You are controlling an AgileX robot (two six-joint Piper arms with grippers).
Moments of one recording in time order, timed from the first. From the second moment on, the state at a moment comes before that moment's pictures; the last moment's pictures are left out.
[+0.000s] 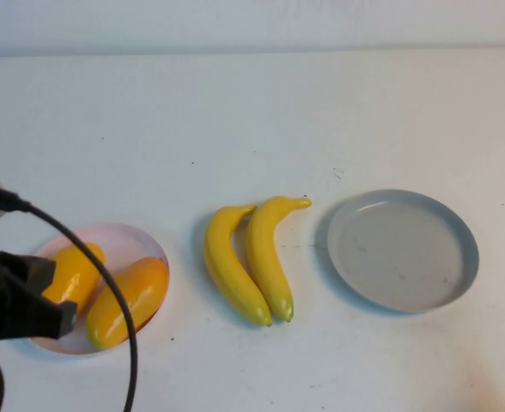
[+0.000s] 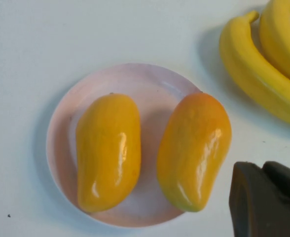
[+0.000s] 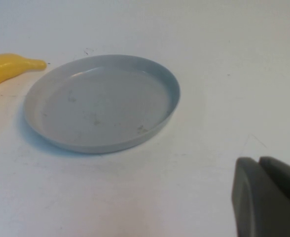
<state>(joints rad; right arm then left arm) 0.12 -0.01 0.02 0.14 0.36 -0.08 -0.51 0.86 -0.74 0.18 0.72 -0.24</state>
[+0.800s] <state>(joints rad) 0.12 -0.01 0.02 0.15 0.36 -0.08 -0.50 0.54 -0.53 0.38 0.33 -0.25</state>
